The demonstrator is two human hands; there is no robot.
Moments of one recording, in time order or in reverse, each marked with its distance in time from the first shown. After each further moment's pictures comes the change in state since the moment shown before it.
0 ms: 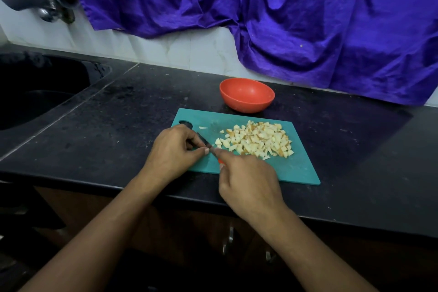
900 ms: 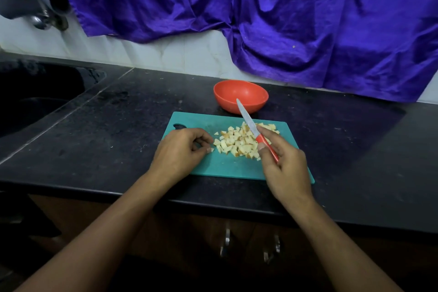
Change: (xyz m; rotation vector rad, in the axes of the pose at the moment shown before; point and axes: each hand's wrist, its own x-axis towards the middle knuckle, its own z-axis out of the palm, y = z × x) left_hand 0.013 0.006 0.018 -0.001 -0.056 0.034; right_hand 0.002 0.085 0.007 0.522 0.350 0.183
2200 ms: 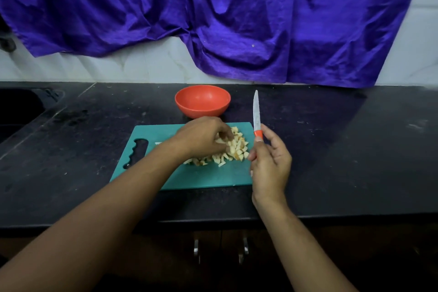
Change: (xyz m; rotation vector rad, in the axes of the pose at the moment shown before) left_hand 0.088 0.096 0.049 0.290 -0.409 0.376; right_hand 0.012 0.013 -0.017 0.799 0.438 0.328
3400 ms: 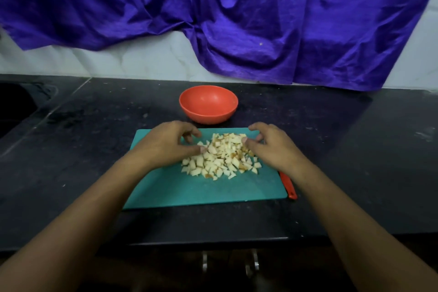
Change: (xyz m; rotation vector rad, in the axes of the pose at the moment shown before) left_hand -0.047 -0.056 -0.035 -0.291 0.034 -0.306; right_hand 0.094 -0.023 0.015 -1.222 -0.610 0.052
